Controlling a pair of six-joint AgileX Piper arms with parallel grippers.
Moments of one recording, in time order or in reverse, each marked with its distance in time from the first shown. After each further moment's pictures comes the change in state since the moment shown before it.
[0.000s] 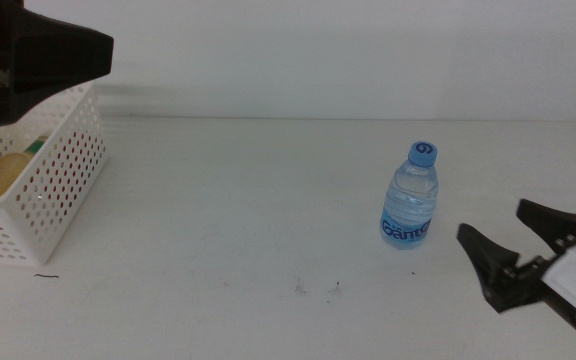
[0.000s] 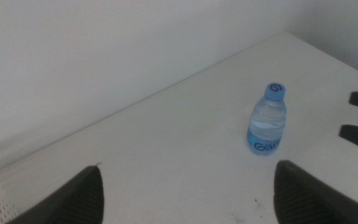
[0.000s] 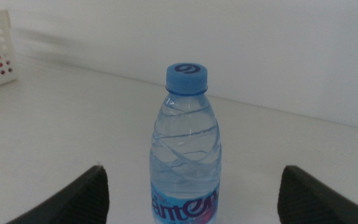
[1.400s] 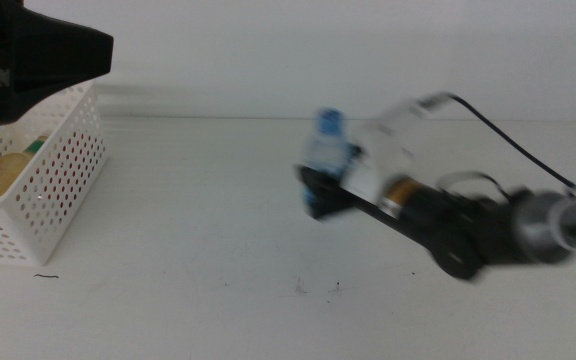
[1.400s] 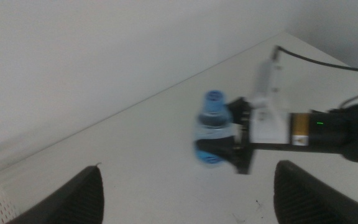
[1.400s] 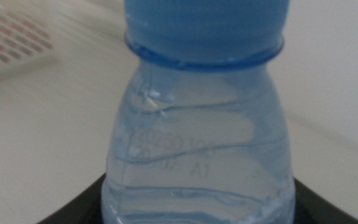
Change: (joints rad) left arm 0.000 0.000 0.000 0.000 -0.004 0.002; right arm 0.311 0.592 -0.782 0.095 0.317 -0.060
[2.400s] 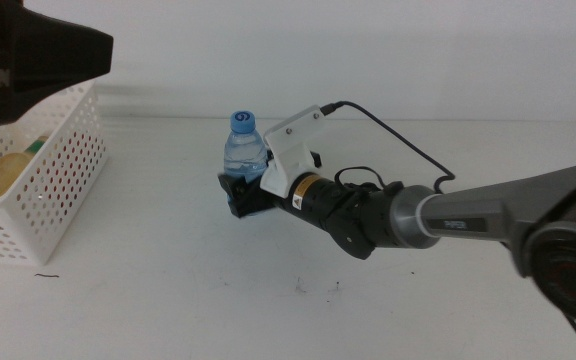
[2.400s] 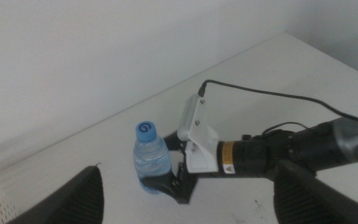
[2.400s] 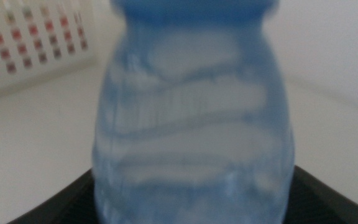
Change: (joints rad) left arm 0.000 0.000 0.000 0.000 0.000 0.000; right arm 0.130 0.342 -0.496 0.000 0.202 0.090
